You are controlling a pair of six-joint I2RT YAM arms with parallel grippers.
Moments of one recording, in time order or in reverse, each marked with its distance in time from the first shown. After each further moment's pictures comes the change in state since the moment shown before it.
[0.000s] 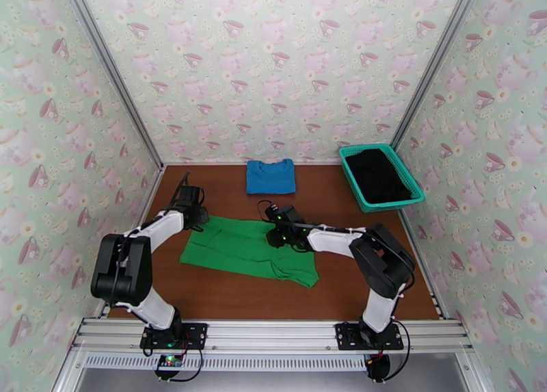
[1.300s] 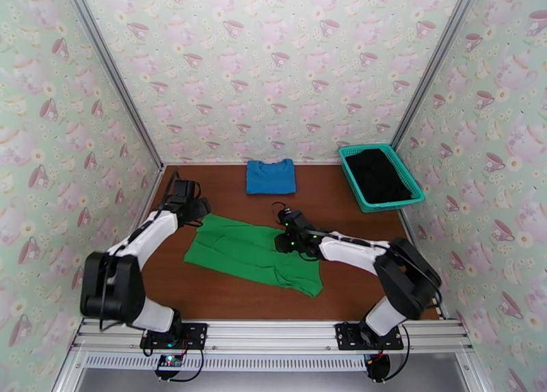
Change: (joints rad) left arm -0.012 -0.185 0.106 -0.138 0.040 -0.110; right arm 0.010 -0.211 -0.061 -0.208 0.115 0.198
